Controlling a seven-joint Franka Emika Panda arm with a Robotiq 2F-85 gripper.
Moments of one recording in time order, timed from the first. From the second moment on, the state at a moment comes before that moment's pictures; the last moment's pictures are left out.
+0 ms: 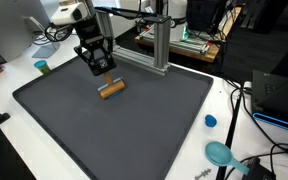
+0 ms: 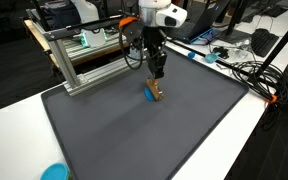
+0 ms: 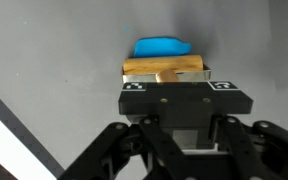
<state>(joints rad) -0.16 0.37 0.08 -1.91 0.11 2.28 -1.32</state>
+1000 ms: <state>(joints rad) -0.08 0.28 0.06 -1.88 0.05 2.23 -1.03</state>
